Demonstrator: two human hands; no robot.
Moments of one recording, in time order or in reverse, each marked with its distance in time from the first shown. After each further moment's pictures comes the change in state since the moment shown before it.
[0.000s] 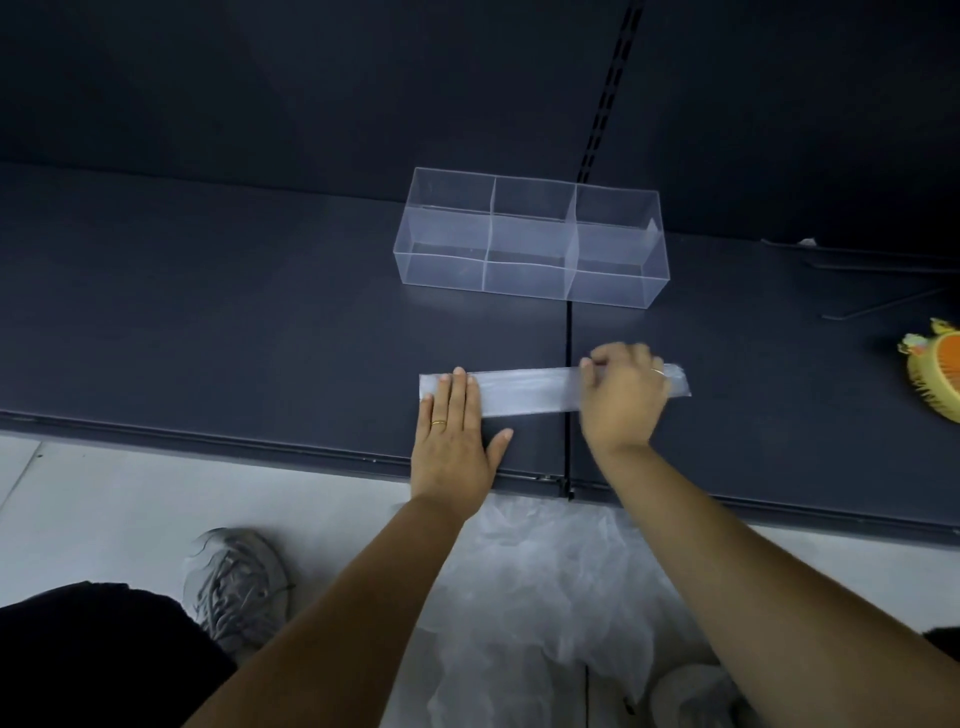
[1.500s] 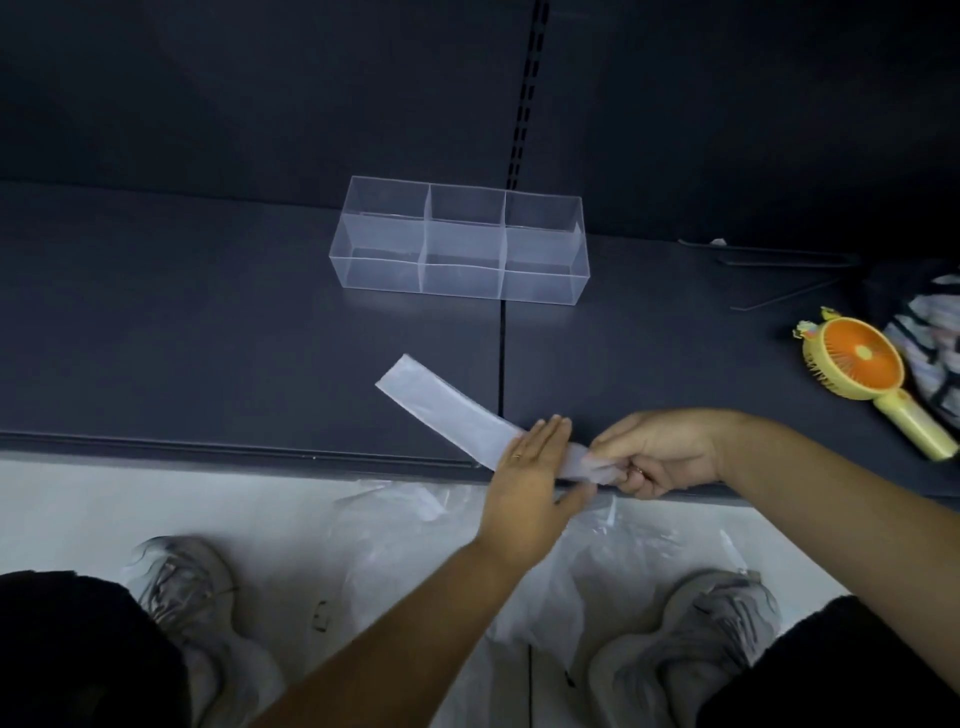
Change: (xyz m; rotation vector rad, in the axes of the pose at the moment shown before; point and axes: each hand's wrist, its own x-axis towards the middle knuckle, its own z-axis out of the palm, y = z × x) left_hand -0.051 0.128 -0.025 -0.742 0.024 0.300; right_hand 0.011 0.072 -0.129 0.469 -1.461 0.538
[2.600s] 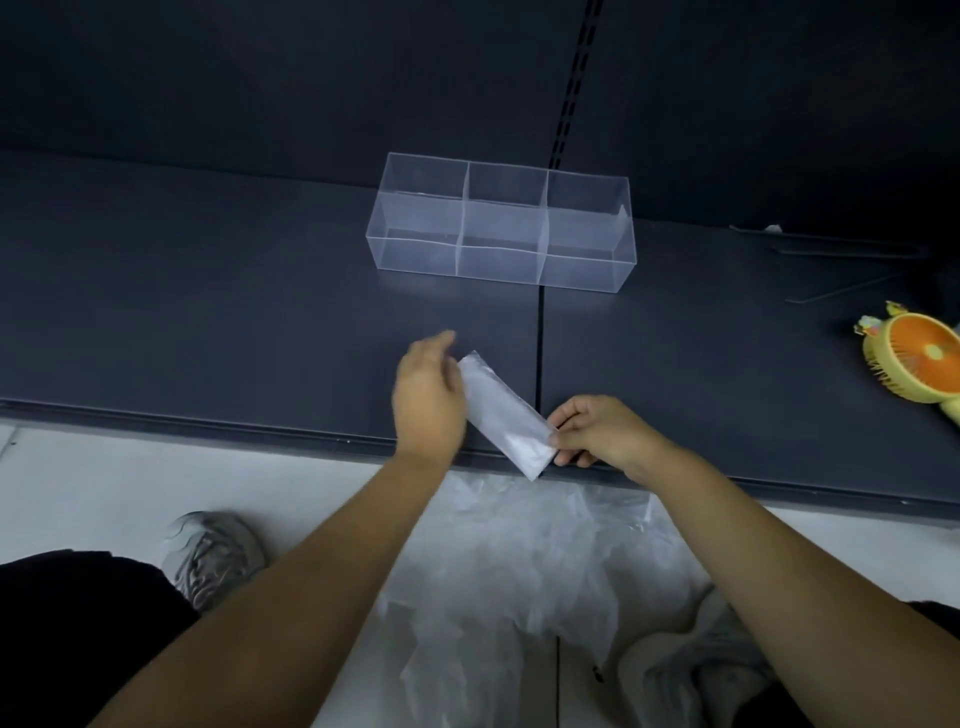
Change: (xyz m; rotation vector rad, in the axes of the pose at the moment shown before) left_hand 0.036 -0.075 -0.095 -0.048 0.500 -0.327; right_hand 0.081 -0.009 0.047 -0.051 0.400 -0.342
